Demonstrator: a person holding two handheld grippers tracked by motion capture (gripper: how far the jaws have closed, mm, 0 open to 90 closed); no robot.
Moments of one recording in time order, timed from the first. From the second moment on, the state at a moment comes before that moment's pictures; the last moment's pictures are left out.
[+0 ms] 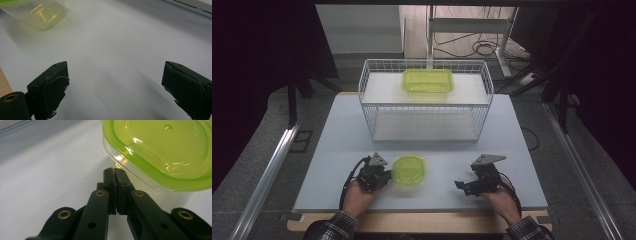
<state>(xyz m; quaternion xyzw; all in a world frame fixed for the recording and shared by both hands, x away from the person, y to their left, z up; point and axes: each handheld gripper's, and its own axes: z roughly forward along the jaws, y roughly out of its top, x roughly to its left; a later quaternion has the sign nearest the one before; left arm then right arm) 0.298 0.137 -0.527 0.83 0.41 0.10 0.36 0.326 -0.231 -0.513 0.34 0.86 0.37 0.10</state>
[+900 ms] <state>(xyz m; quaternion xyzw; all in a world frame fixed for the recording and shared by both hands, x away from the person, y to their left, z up) 0.287 0.107 -0.524 0.85 0.37 0.12 0.37 0.326 -0.231 -0.513 0.35 0.86 0.37 0.09</state>
